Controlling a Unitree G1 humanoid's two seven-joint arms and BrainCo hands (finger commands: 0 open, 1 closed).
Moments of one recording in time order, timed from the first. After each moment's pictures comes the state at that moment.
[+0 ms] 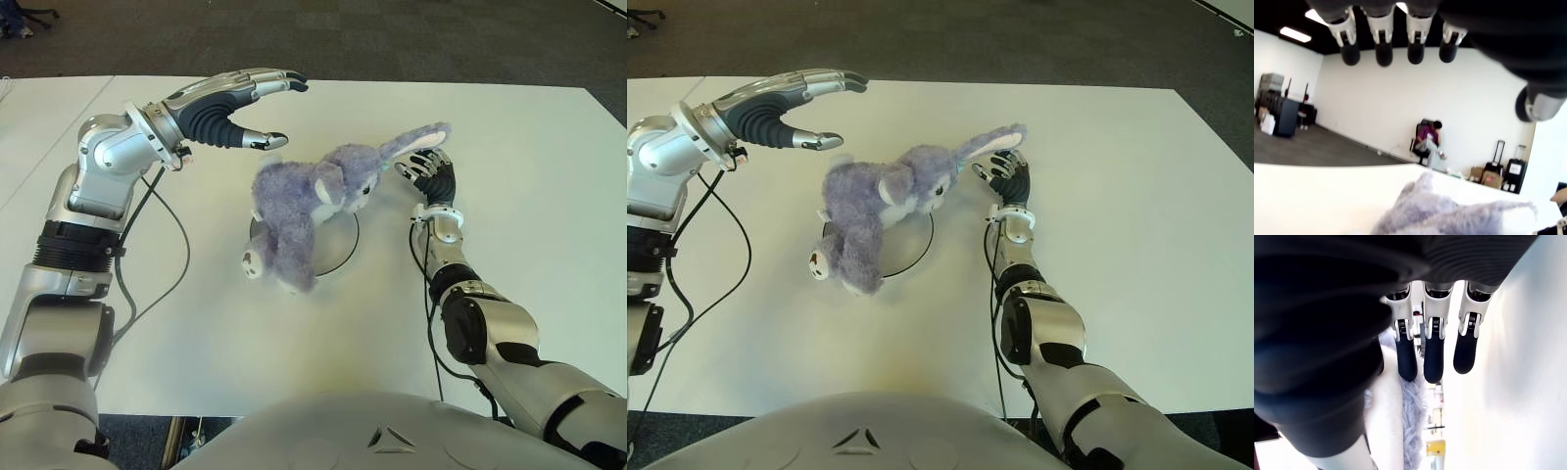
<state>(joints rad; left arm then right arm) -0.58 0.71 -0.06 0.24 0.18 -0.66 -0.45 -0.64 -0.08 -0.29 1.22 0.00 -0.58 -0.11</state>
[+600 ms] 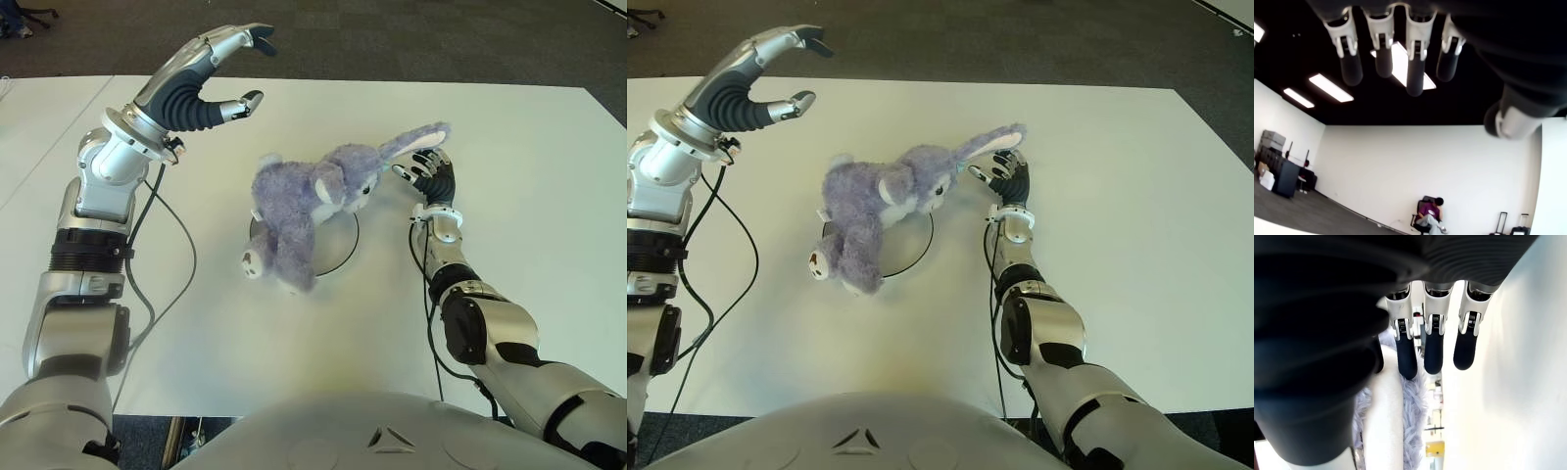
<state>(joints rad) -0.58 0.65 0.05 0.36 0.19 -0.72 -0.22 -0.64 -0.08 -0.29 1.22 -0.01 -0.58 -0.12</state>
